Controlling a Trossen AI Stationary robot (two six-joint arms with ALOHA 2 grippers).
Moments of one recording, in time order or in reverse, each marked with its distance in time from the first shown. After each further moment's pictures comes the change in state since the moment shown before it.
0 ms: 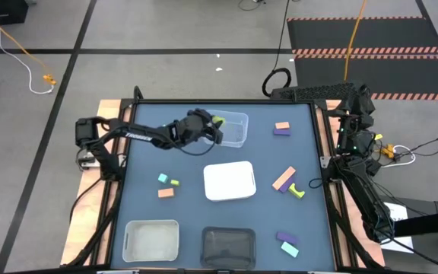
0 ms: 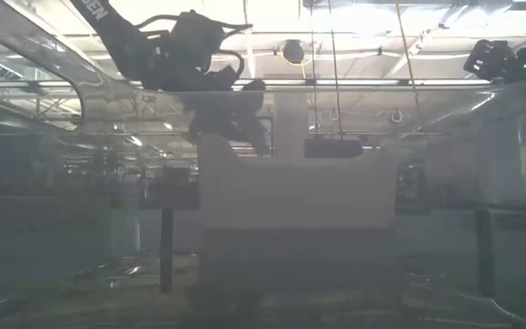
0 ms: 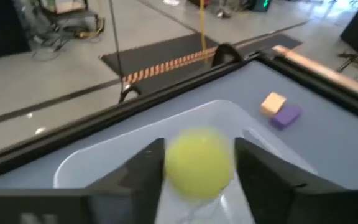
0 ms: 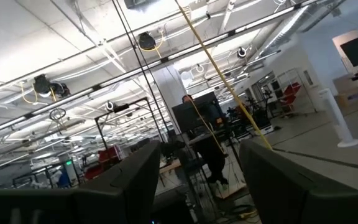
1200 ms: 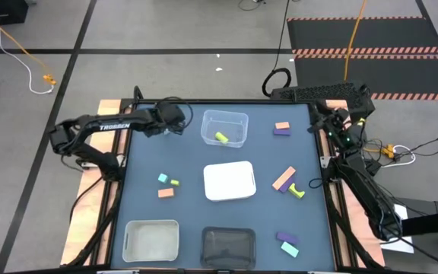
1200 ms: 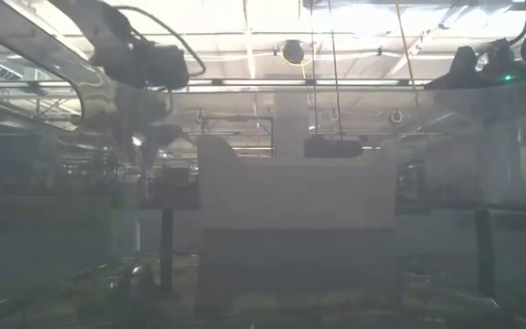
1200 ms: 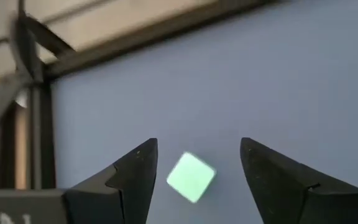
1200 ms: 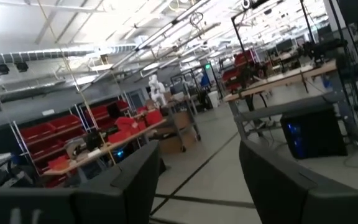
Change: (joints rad) left arm 0.245 -0.254 -0.001 -1.102 -0.109 -0.300; right arm 0.002 0.169 0.000 -0.079 -0.713 0.230
